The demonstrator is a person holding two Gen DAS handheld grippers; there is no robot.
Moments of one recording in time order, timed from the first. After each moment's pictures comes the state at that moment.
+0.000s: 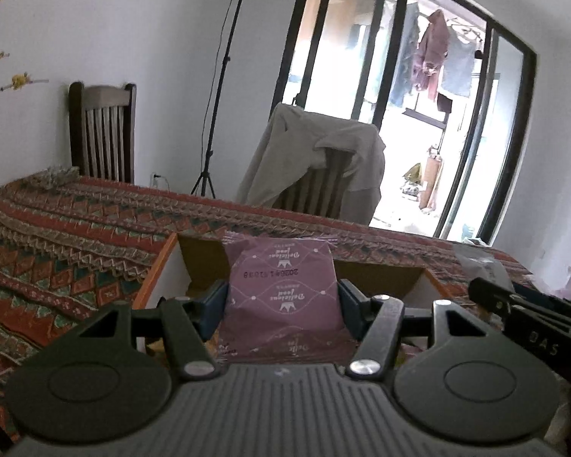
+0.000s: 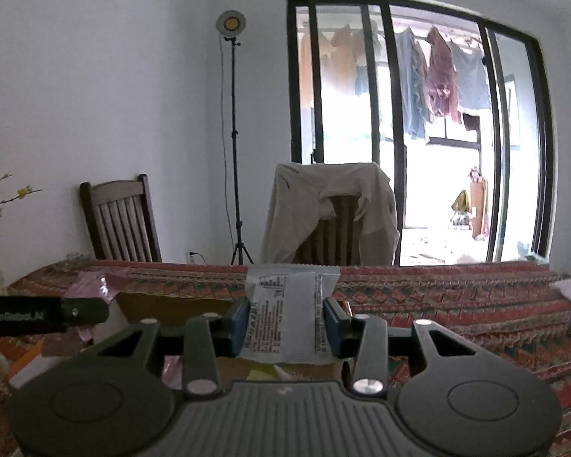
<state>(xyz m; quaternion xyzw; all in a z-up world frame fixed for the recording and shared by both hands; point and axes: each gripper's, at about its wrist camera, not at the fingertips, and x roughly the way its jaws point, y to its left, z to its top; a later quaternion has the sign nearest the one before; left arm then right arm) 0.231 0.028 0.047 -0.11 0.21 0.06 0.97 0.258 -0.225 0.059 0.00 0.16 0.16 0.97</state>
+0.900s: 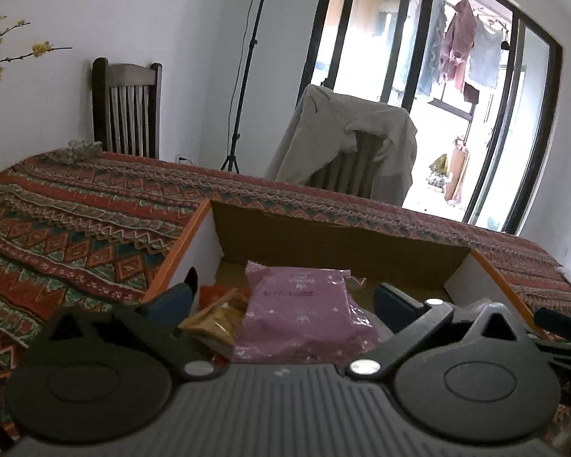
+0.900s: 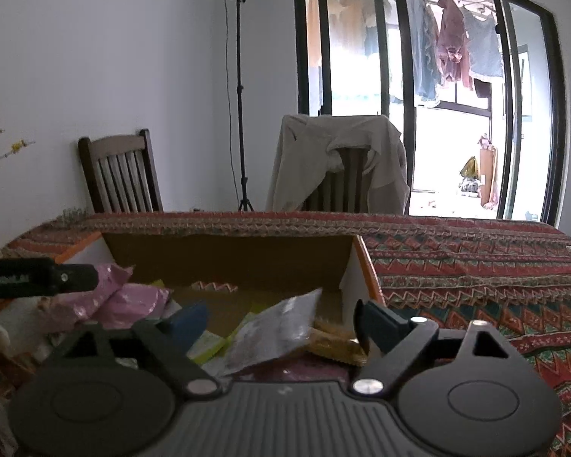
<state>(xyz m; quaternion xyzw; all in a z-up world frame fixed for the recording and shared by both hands) 0.244 0.047 0.013 -0.12 0.22 0.10 0.96 0.272 -0.218 0.018 -0.01 0.21 0.18 0.96</state>
